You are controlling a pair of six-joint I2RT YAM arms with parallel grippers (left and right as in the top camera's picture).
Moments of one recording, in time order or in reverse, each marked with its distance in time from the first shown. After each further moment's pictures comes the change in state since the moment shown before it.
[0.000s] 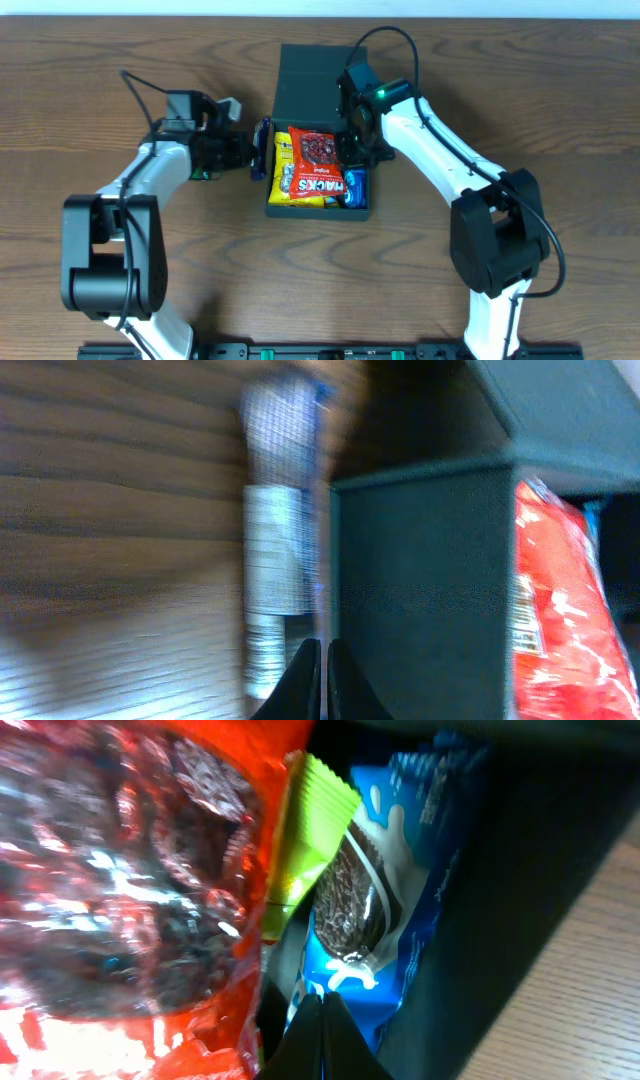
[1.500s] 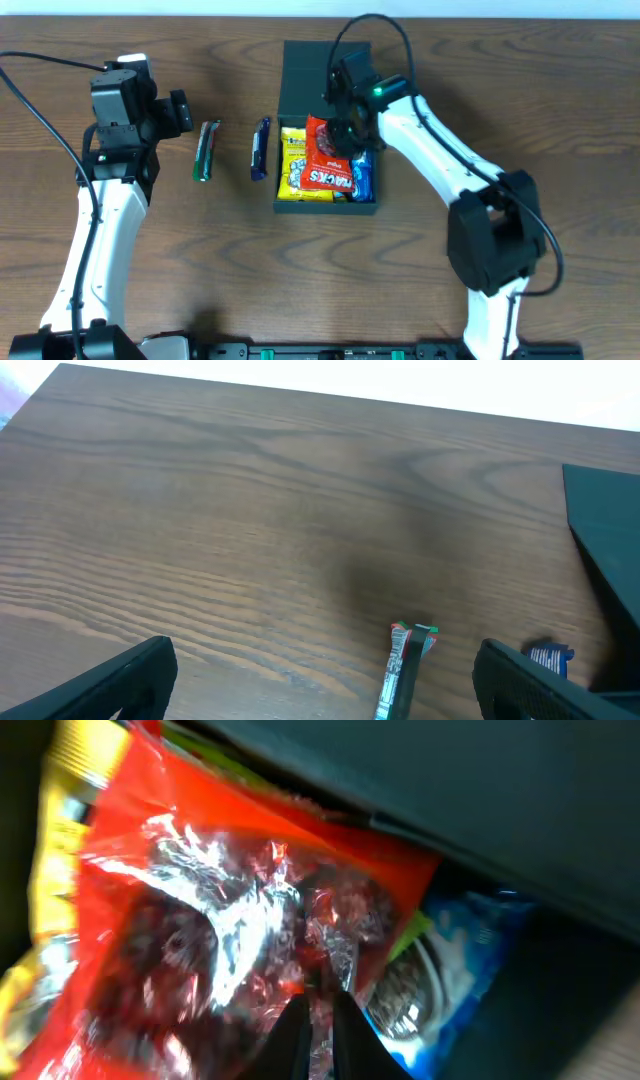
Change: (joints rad) left arm 0.132 -0.430 0.000 0.051 -0.675 0.143; right arm 0.014 0.020 0.051 0.109 0.029 -0.161
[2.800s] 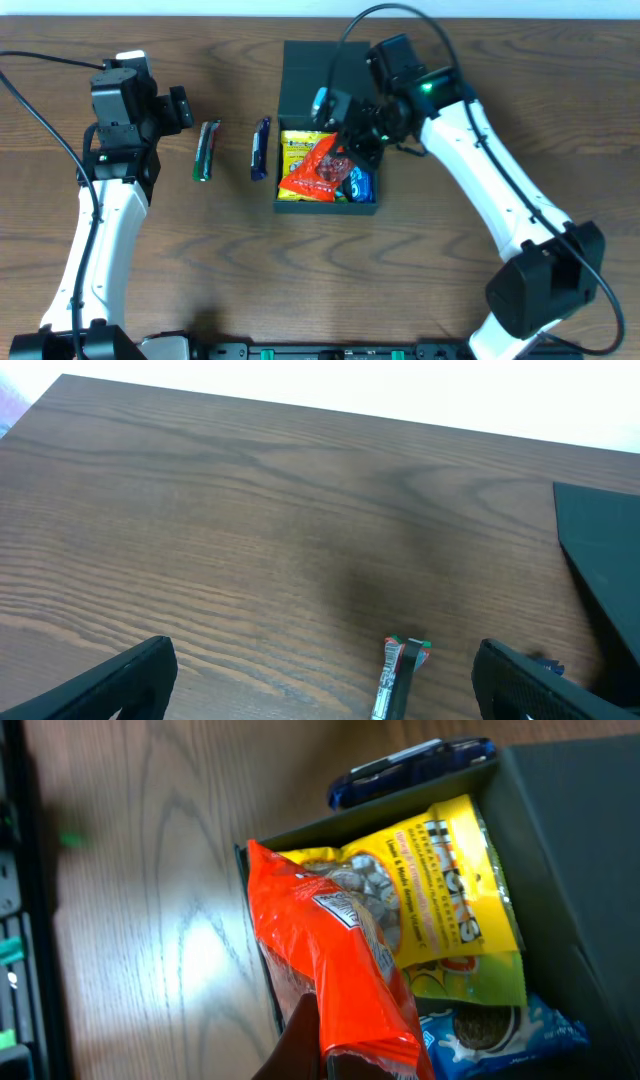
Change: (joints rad) left arm -0.004 0.000 0.000 0.030 0.000 -0.017; right arm -0.026 -0.253 -0.007 -0.179 -0.402 -0.800
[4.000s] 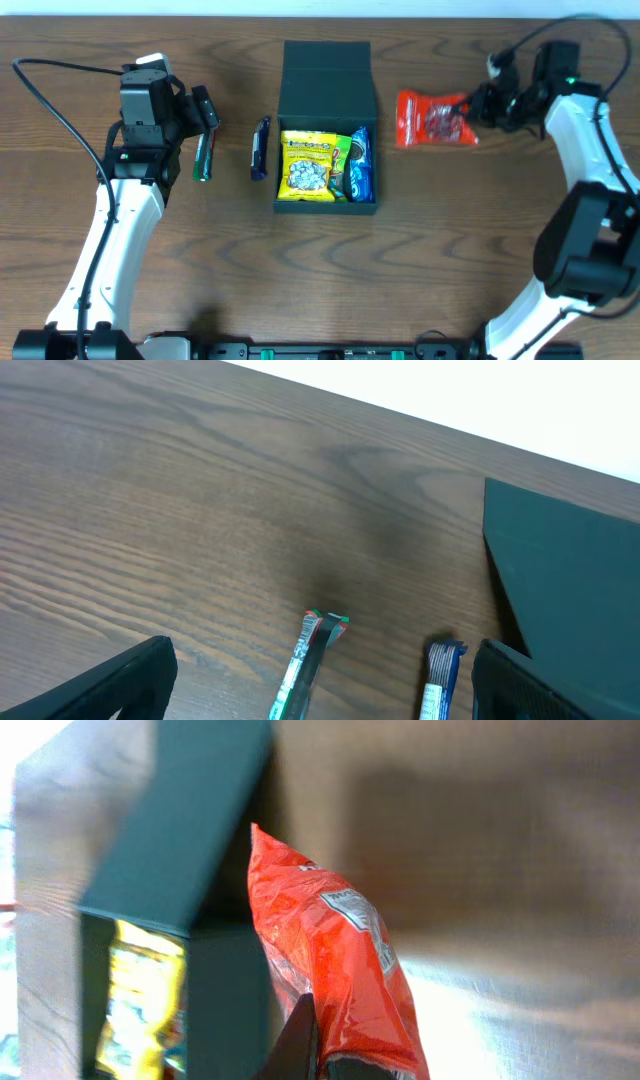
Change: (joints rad) left arm -0.102 0.000 0.000 -0.043 0.001 -0.199; right arm -0.648 0.096 -0.118 0.327 -0.159 0.730
